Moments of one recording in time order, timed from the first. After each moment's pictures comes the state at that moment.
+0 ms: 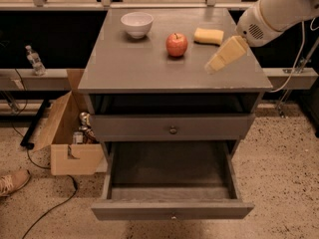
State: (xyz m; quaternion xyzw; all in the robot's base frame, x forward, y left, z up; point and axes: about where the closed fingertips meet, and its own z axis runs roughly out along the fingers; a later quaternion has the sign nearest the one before) arm 0.635 -0.172 0.940 -0.45 0.83 0.06 0.32
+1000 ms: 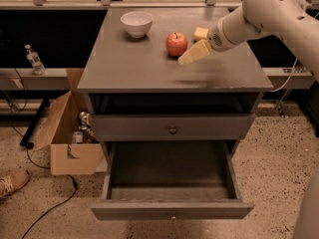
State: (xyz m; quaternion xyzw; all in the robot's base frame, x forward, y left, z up) arm 0.752 -0.133 0.879 -0.36 0.84 0.09 0.39
